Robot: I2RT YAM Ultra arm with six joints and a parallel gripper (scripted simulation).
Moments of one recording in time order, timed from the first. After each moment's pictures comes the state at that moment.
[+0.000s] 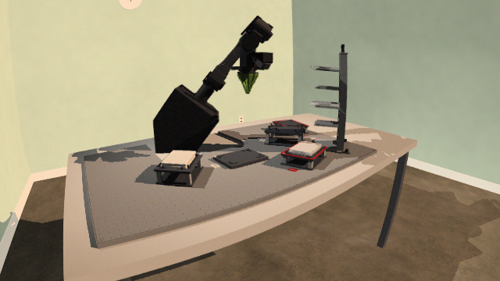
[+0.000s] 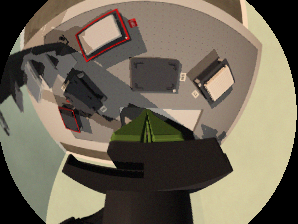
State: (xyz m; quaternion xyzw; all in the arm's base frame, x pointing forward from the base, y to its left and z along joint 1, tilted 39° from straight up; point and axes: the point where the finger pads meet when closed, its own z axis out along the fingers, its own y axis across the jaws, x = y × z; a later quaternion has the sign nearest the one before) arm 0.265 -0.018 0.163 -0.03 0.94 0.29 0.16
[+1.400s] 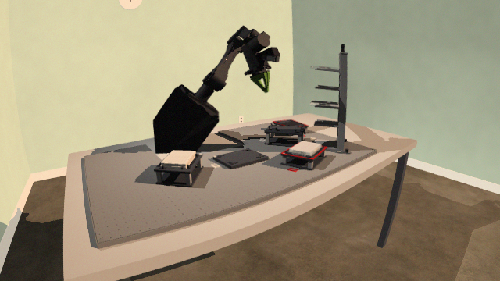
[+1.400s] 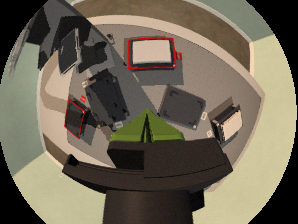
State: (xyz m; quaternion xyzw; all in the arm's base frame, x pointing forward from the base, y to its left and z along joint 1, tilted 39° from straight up) arm 0.238 0.067 0.209 -0.11 0.86 0.32 0.38
